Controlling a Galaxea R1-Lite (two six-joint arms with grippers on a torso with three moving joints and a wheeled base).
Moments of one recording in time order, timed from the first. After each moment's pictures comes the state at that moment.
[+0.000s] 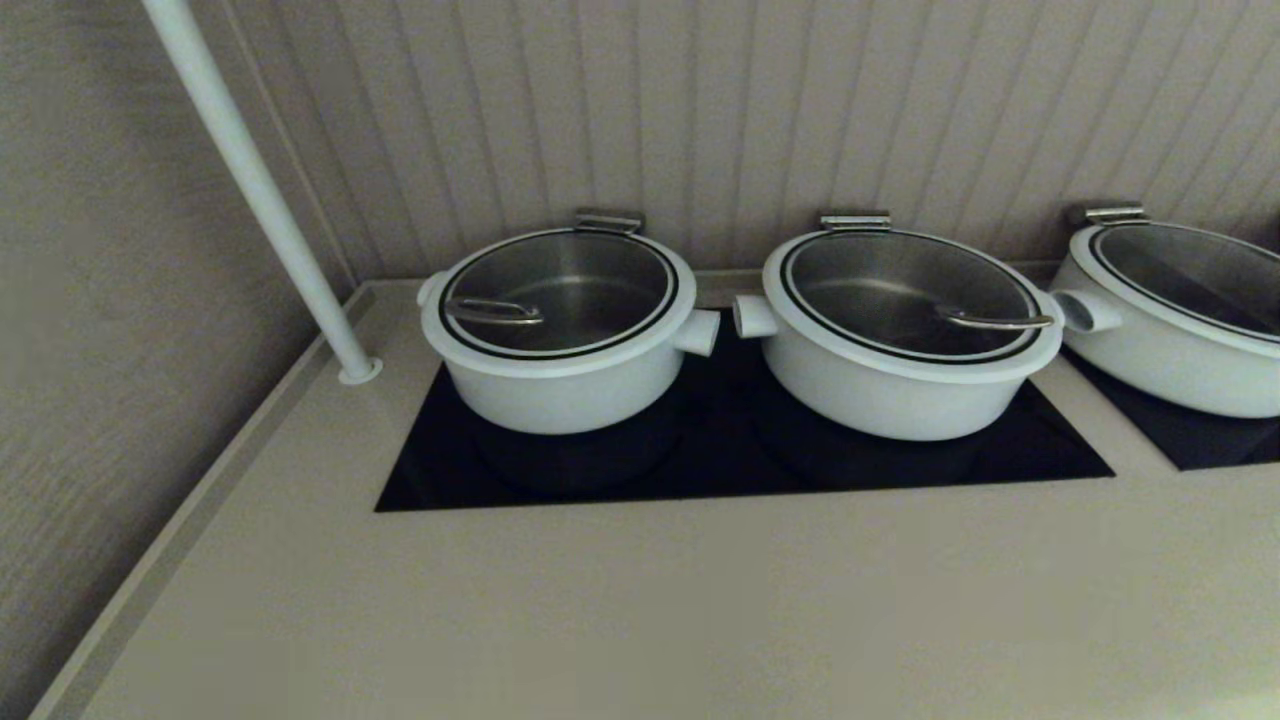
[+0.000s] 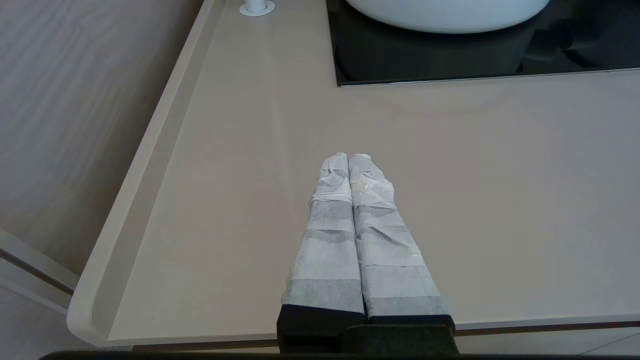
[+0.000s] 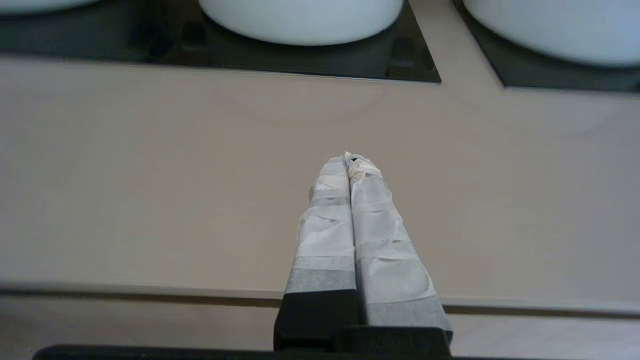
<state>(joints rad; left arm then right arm) 0.01 0.00 -0.01 0.03 -0.01 0.02 0.00 0.00 0.00 0.00 0.02 -0.11</state>
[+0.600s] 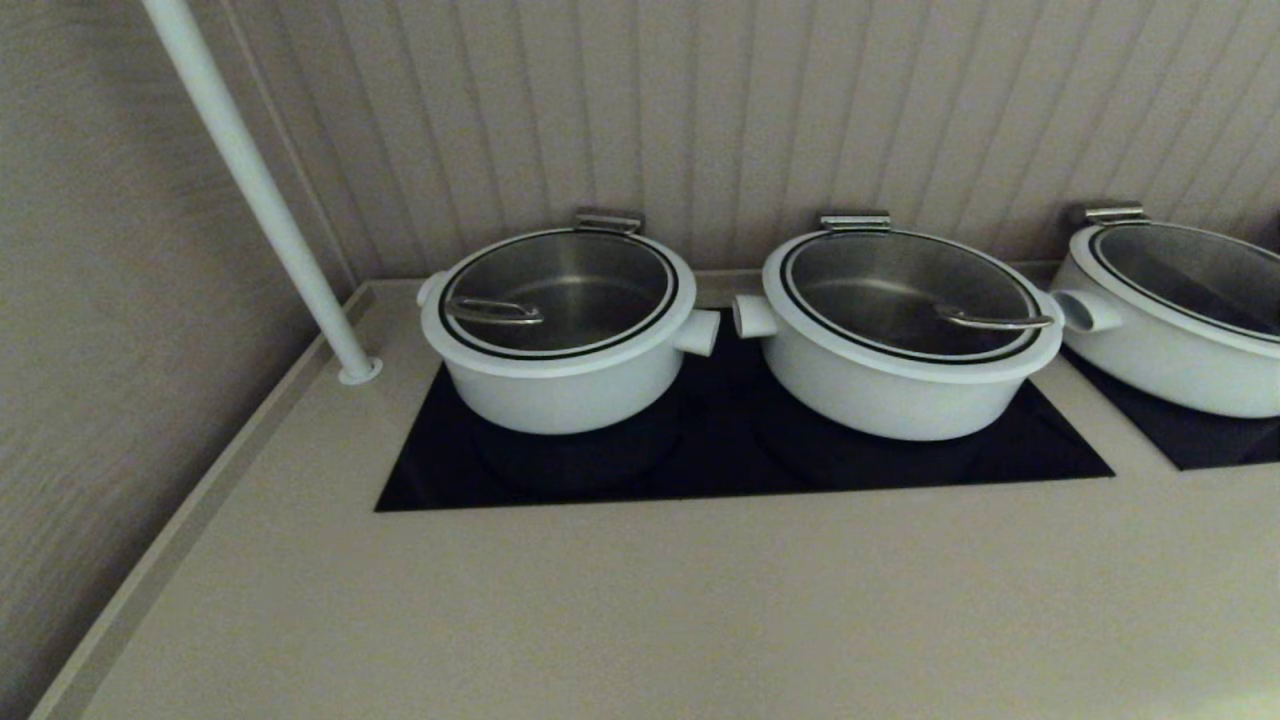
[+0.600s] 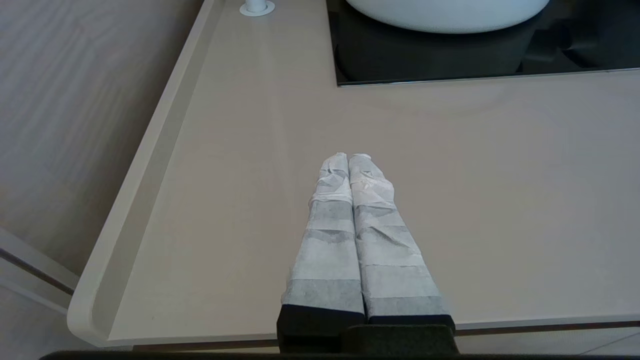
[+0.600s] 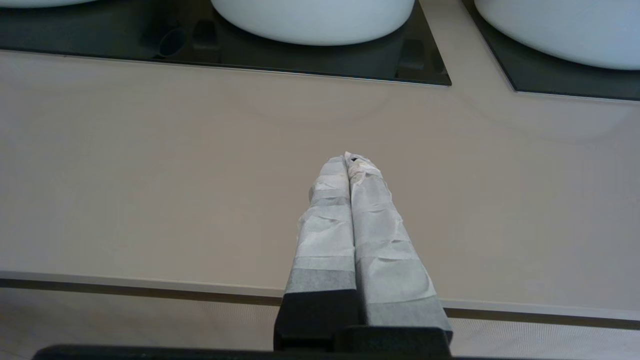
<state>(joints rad) 0.01 0.00 -0.01 0.03 -0.01 0.02 0.00 0.00 0.00 0.00 0.04 -0.08</state>
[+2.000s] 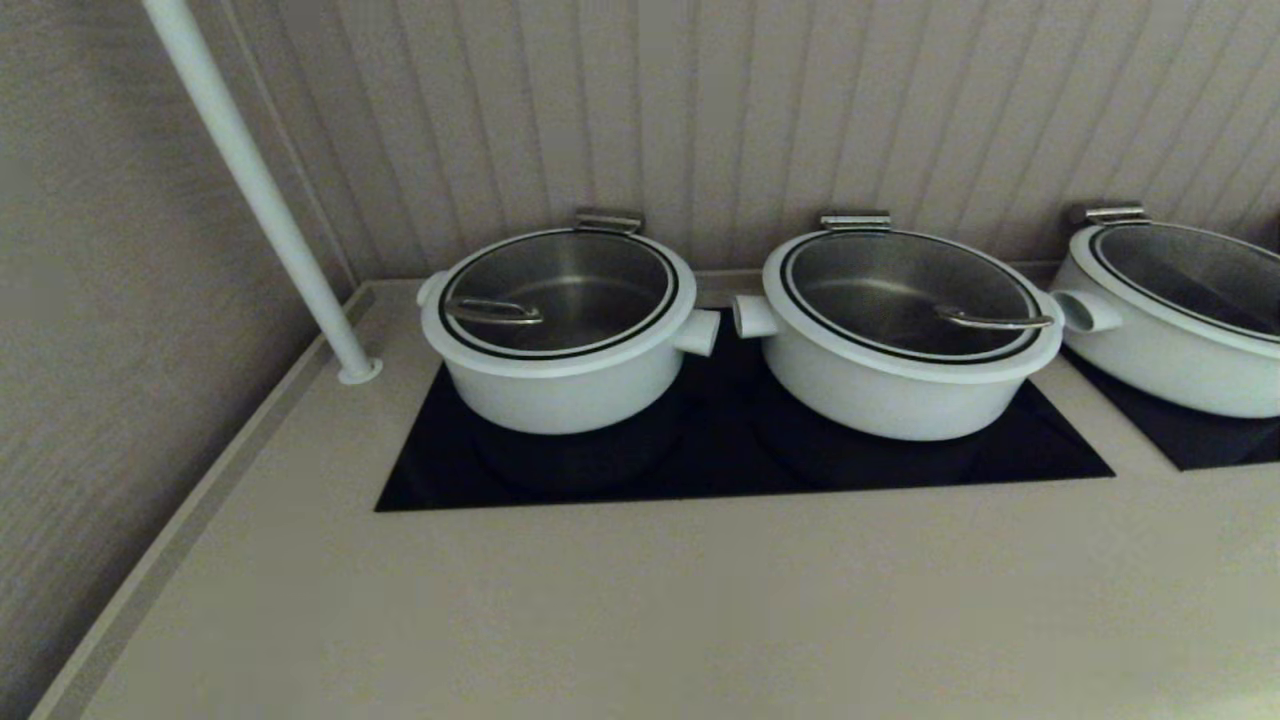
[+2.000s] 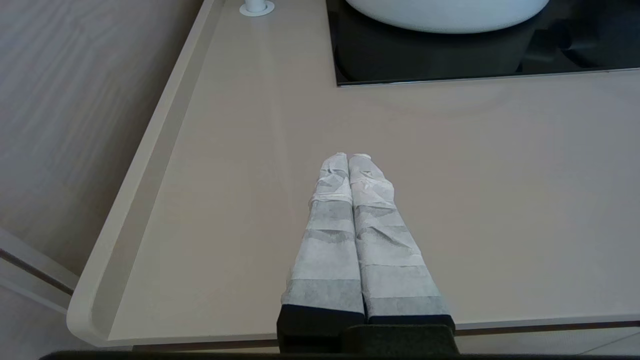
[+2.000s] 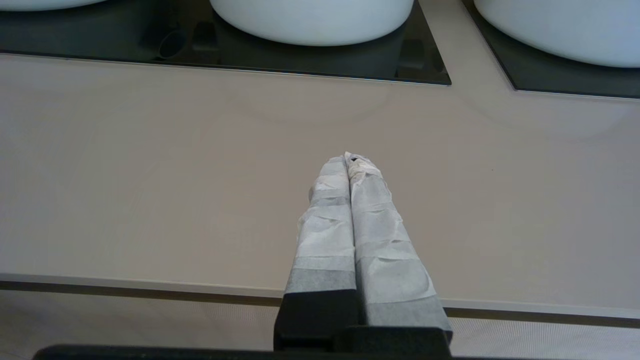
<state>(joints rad) 0.01 0.00 -0.01 0.03 -0.01 0.02 0.00 0.00 0.00 0.00 0.04 -0.08</state>
